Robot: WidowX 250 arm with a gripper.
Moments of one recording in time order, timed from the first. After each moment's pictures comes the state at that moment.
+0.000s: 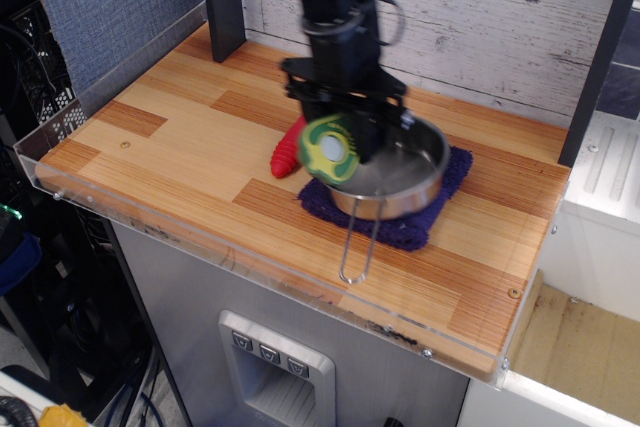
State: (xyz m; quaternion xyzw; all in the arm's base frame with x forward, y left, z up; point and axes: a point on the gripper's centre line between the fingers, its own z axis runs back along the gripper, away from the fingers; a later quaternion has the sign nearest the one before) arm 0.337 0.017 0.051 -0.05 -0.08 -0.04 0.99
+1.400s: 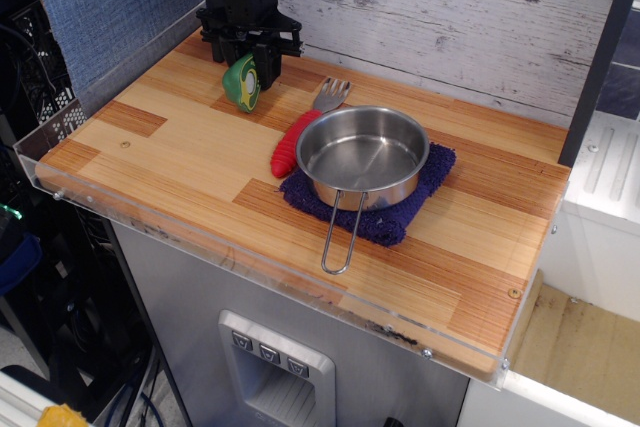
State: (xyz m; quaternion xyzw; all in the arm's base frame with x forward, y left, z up) arm 0.421 0.145 0.016 -0.01 -0.06 0.05 1.00
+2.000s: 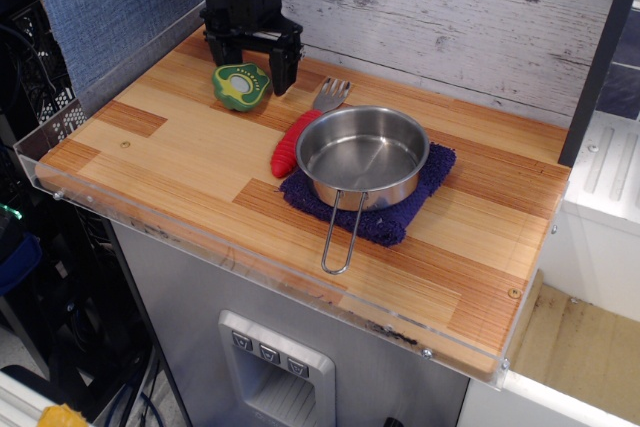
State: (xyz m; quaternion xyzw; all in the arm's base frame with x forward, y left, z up) arm 0.417 0.140 0.025 -0.01 -0.04 0.02 1.00
